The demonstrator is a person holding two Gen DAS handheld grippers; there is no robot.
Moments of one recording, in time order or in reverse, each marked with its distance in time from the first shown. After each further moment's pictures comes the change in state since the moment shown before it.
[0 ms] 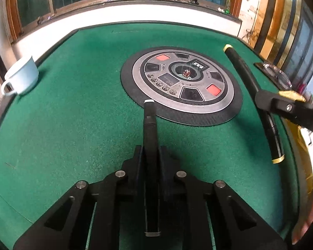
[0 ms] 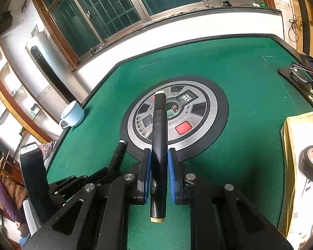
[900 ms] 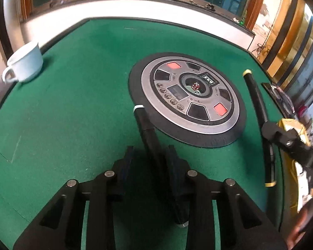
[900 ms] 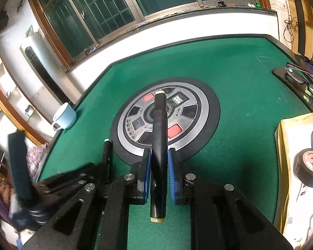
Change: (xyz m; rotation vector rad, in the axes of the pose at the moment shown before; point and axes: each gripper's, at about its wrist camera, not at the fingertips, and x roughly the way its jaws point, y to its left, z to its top) left arm 0.006 0.005 0.023 -0.113 0.021 0.020; right arm -0.001 -0.007 0.005 0.012 -0.010 -0.035
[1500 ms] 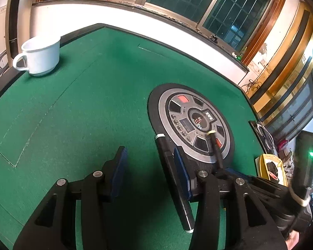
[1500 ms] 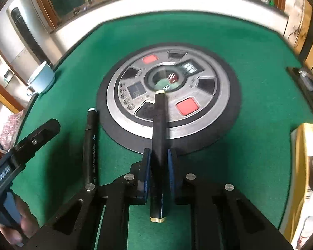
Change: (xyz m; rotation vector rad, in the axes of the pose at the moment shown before) left arm -0.015 0.065 0.012 -0.198 -0.105 -0.182; right arm 0.070 0.041 -0.002 -0.122 0.217 -0.187
